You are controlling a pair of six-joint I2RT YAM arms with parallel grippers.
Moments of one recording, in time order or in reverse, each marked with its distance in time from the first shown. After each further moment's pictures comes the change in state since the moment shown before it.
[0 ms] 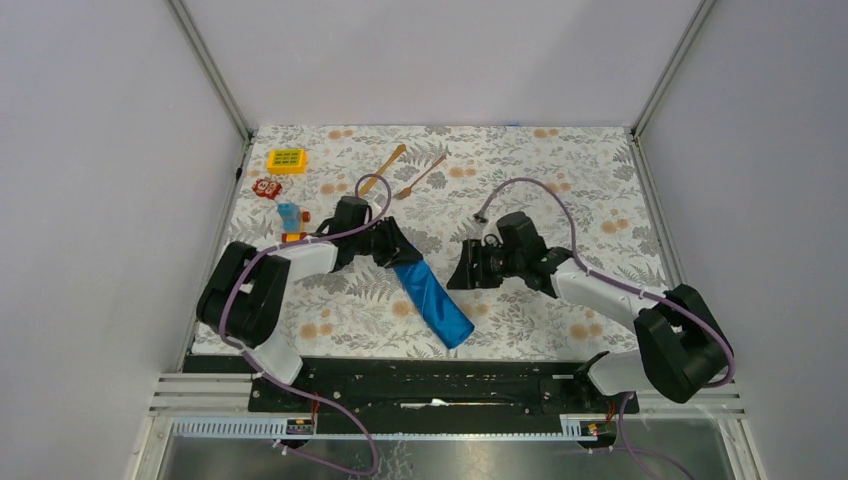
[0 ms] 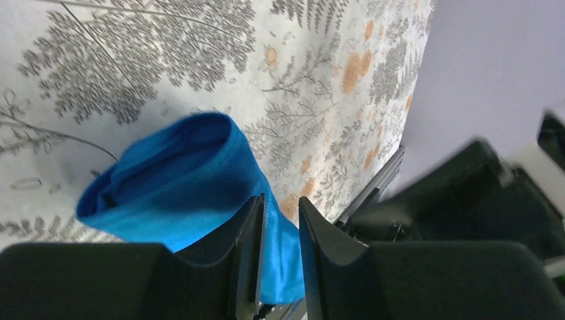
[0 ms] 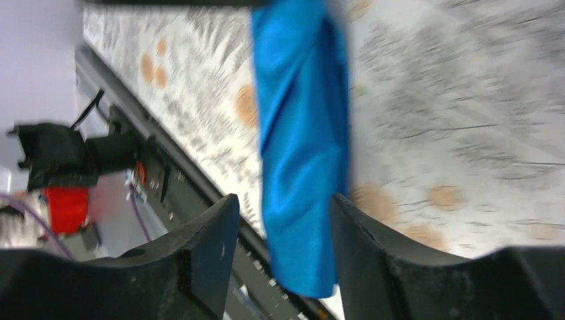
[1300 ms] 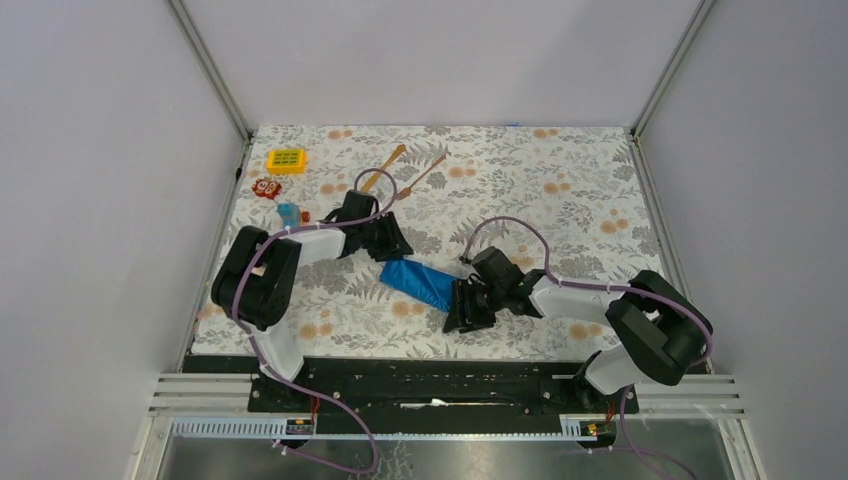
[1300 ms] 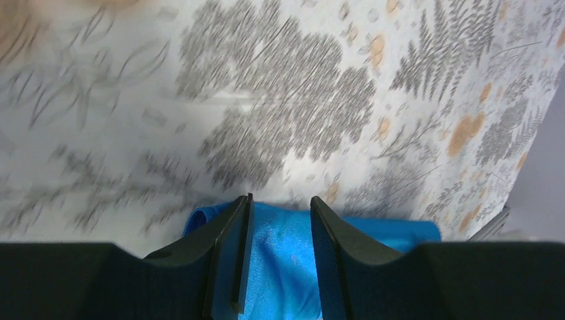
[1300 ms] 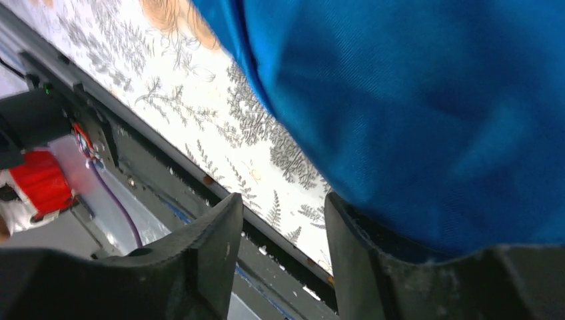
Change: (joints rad) left arm 0.004 0.192 0.167 -0.123 -0.239 0.173; right arm 0.230 0.108 -0.097 -0.031 0.055 0.162
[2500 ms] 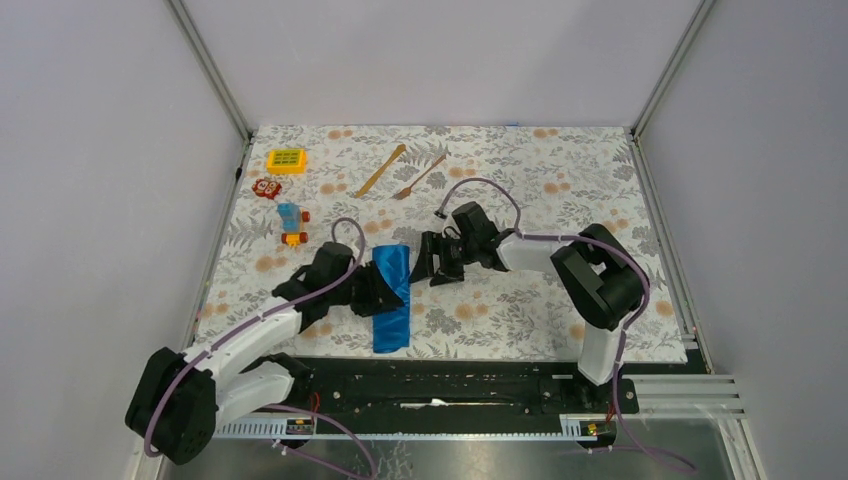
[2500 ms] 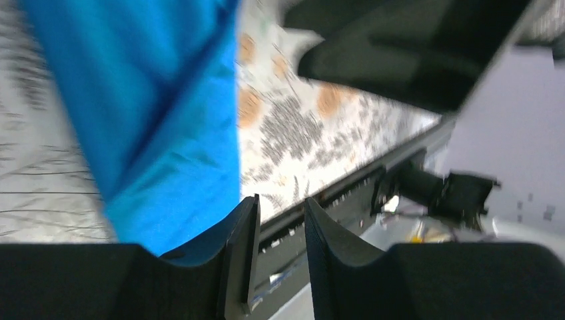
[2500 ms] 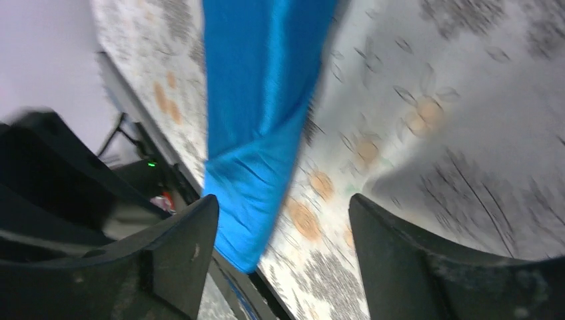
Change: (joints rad) left arm -0.126 -0.796 -0.464 -0.246 -0.019 -0.214; right arm -0.116 0.360 0.388 0.112 -0.138 -0.063
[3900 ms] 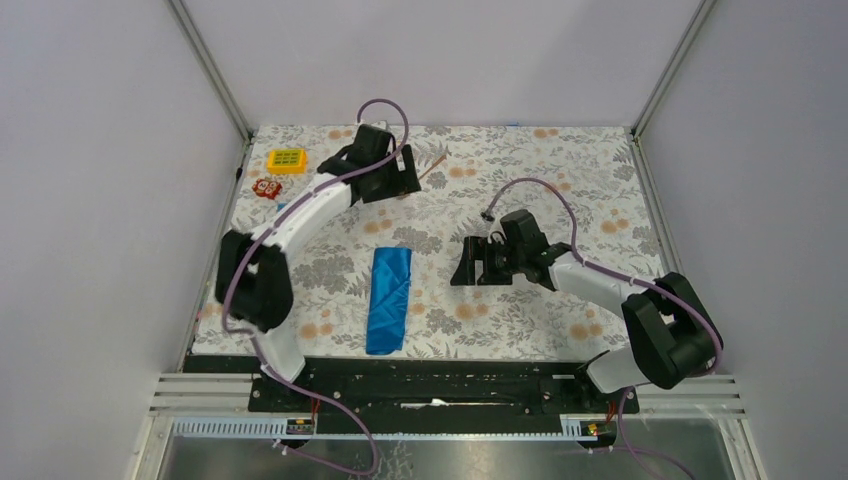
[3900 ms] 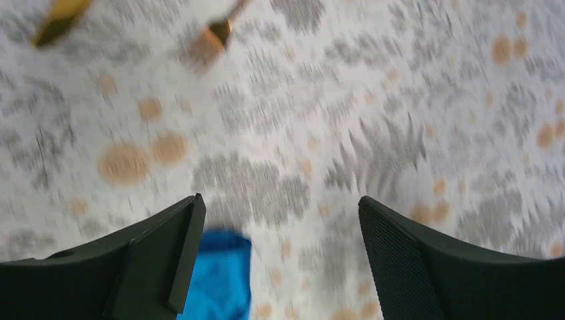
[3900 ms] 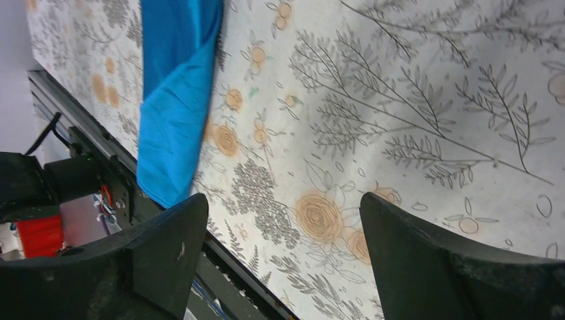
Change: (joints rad) left arm 0.024 0.649 0.929 -0.253 -0.380 0.321; right arm -0.134 -0.400 -0.259 -0.107 0.124 -0.137
